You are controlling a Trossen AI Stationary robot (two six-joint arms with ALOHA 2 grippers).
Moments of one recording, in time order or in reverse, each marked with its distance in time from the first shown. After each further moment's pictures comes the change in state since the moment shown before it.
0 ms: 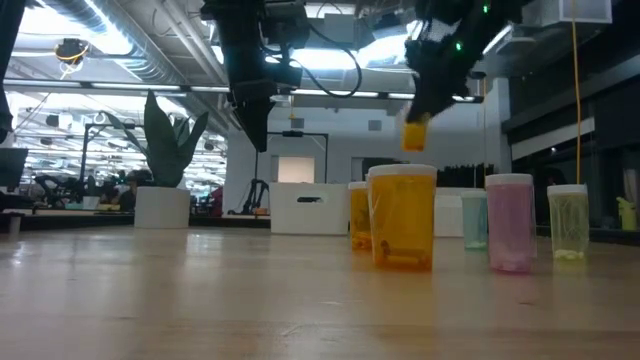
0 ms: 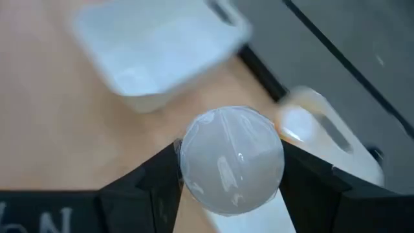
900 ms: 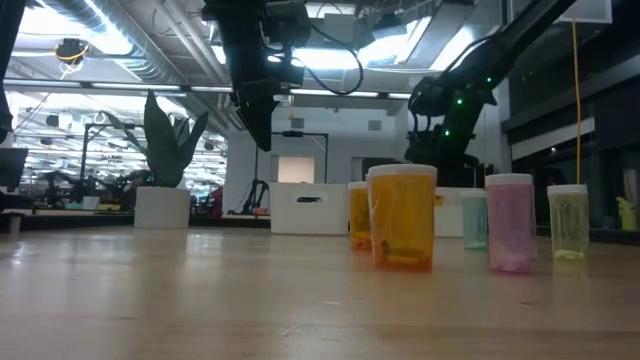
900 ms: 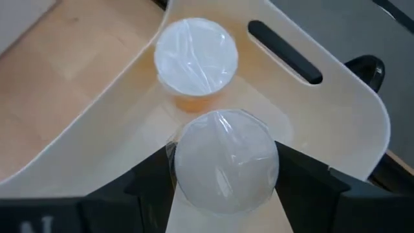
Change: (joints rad) left arm 0.000 0.000 0.000 0.027 0.000 0.003; right arm -0.352 0.315 -0.076 0.185 -0.127 -0.022
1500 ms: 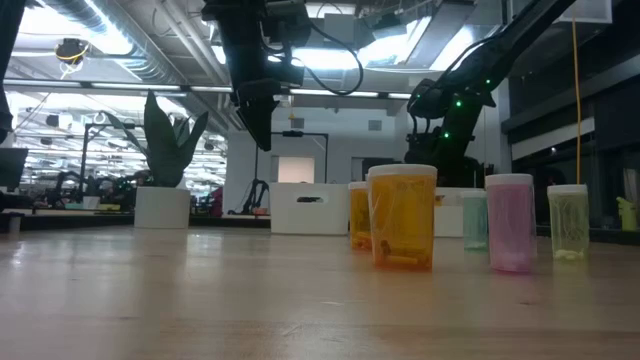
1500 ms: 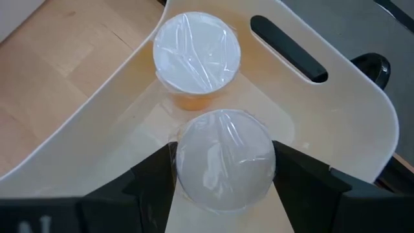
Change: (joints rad) left arm 0.000 0.000 0.000 0.000 0.000 0.000; right arm 0.000 0.009 0.000 0.003 0.004 -0.006
